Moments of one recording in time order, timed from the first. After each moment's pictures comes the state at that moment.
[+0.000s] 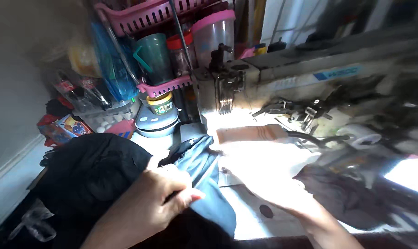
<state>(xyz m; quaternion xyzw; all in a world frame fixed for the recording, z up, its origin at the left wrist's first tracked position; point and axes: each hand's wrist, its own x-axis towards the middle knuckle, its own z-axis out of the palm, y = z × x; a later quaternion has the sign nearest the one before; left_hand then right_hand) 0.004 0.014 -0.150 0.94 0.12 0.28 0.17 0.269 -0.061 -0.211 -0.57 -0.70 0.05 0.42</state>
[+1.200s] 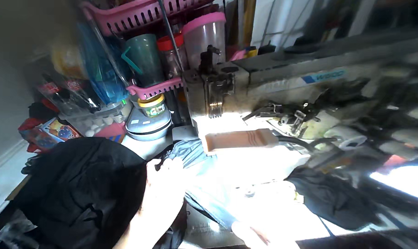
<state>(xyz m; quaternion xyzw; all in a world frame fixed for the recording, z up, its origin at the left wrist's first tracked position) 0.054 0.027 -0.227 0.92 0.27 0.22 -0.18 0.229 -0.151 -0.259 -0.59 -0.47 0.36 0.54</state>
